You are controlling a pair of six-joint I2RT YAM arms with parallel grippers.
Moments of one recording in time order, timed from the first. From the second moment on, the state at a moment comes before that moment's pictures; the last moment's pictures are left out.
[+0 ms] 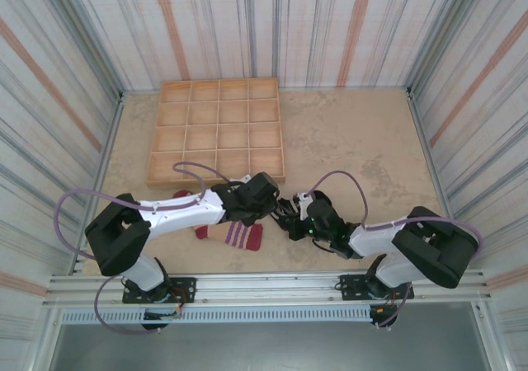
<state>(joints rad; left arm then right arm) -1.00 1.56 0.96 -0.43 -0.14 -1.39 0.87 1.38 0.23 0.56 -0.09 0.62</state>
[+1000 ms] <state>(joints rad) -1.01 1.63 1.01 -0.44 -0.12 -1.33 0.53 1.06 0.21 -0.03 -0.44 1.05</state>
